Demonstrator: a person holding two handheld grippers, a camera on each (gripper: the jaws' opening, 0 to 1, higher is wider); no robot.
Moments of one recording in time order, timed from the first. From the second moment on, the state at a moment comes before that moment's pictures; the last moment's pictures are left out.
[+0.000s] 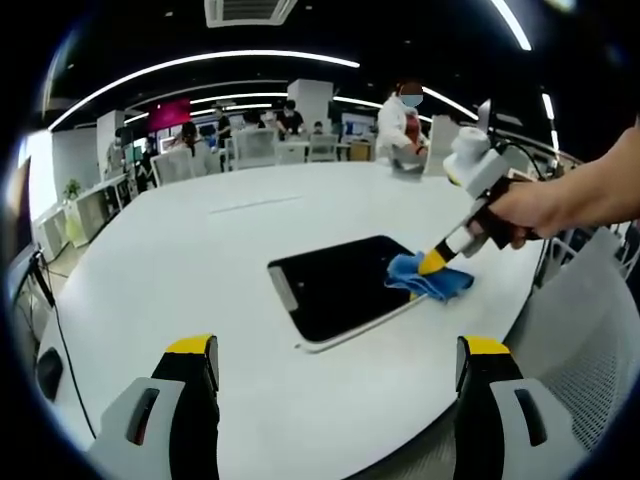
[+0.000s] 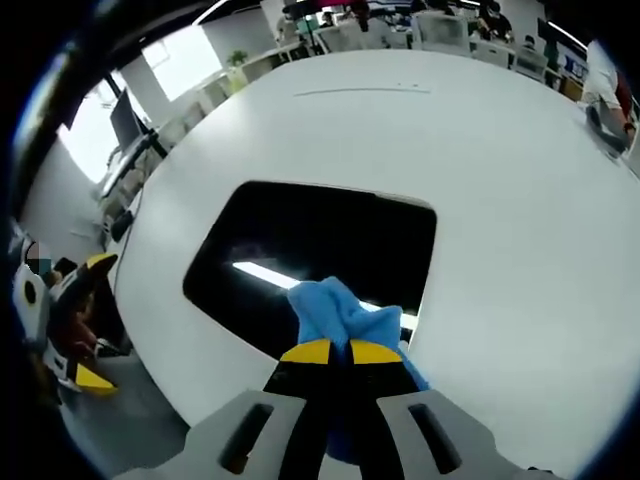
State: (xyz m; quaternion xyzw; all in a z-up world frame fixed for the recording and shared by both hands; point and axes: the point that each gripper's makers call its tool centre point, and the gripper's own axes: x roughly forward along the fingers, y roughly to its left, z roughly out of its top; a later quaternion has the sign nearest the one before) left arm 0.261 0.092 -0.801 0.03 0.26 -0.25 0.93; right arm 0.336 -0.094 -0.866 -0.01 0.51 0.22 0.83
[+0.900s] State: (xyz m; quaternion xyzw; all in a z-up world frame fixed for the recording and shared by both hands) left arm 0.261 0.092 -0.800 0.04 0.26 -0.25 0.93; right arm 0.338 -0.078 -0.865 0.00 0.50 0.23 0.84
